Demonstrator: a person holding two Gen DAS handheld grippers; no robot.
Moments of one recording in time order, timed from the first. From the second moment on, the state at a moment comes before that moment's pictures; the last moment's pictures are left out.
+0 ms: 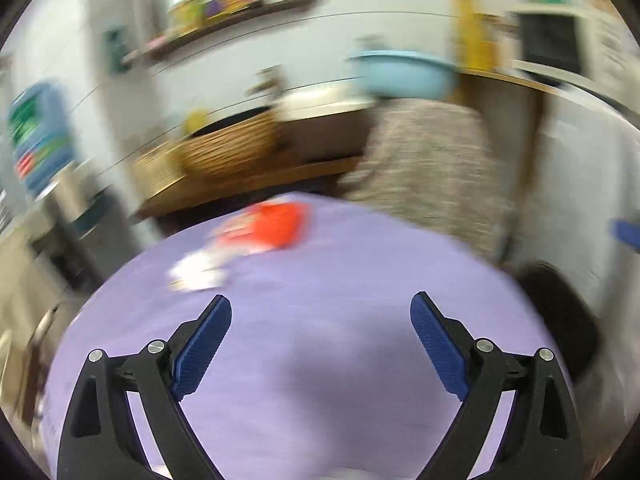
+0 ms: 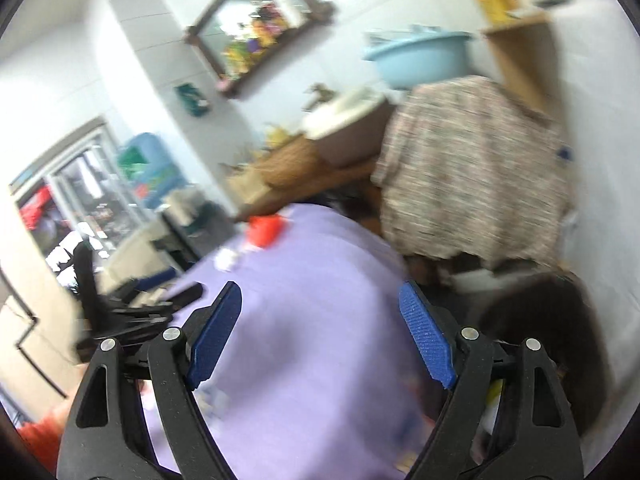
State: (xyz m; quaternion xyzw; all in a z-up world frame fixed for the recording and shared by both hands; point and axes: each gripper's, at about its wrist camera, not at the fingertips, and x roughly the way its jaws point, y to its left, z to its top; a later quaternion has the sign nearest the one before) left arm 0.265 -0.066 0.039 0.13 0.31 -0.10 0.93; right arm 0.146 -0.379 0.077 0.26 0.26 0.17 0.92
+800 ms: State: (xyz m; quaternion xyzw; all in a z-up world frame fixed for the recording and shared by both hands) left arm 0.442 0.014 -0.030 0.09 0.43 -0.03 0.90; right arm 0.392 -0.170 0.079 0.13 0.38 0.21 0.89
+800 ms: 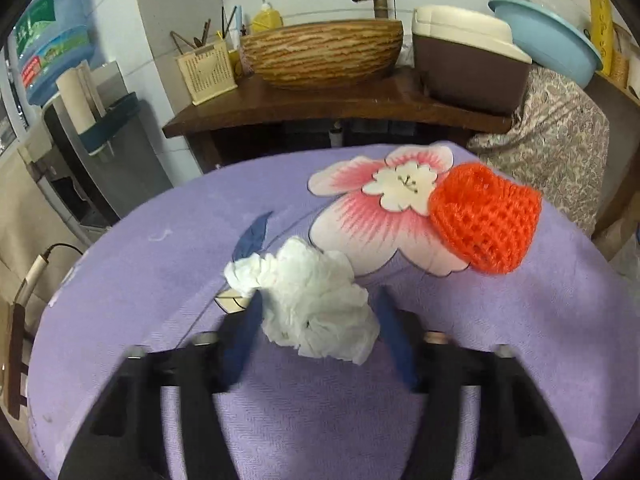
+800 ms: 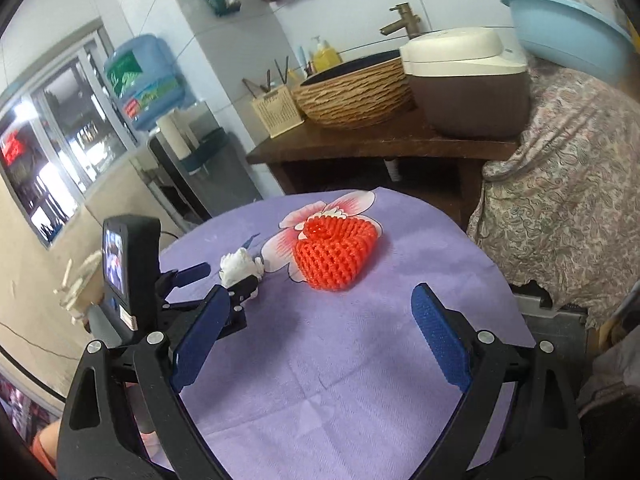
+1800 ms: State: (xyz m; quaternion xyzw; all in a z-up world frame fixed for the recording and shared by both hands) left arm 0.349 0.067 -0.013 -0.02 0.39 -0.09 0.92; right arm 0.461 -0.097 0.018 0.02 0.43 0.15 0.89
